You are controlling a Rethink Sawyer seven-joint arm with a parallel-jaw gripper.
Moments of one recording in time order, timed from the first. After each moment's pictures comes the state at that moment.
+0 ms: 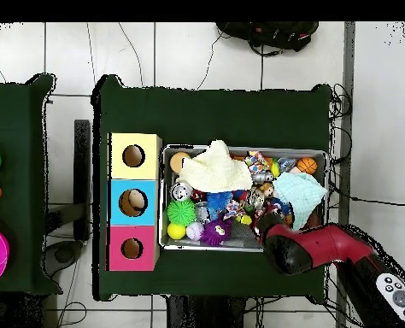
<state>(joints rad) -1.07 -0.48 0.61 1.87 -1.11 0.26 1.17</state>
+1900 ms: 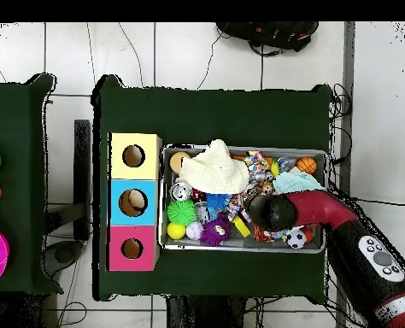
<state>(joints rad) -0.91 -0.38 0.61 1.64 -0.87 0.73 1.13</state>
